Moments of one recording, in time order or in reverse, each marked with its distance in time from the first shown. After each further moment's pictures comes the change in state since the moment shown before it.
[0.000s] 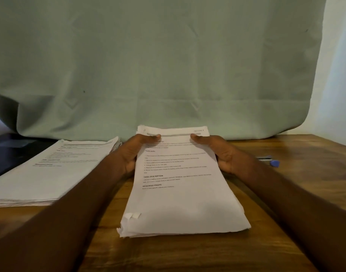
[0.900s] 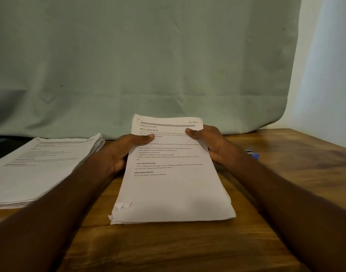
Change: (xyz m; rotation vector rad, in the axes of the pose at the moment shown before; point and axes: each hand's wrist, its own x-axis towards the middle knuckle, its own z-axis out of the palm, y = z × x) left_hand 0.002 -0.008 0.016 0.018 -0.131 -0.057; right_hand -0.003 -0.008 -0.019 -0.012 0.235 -0.148
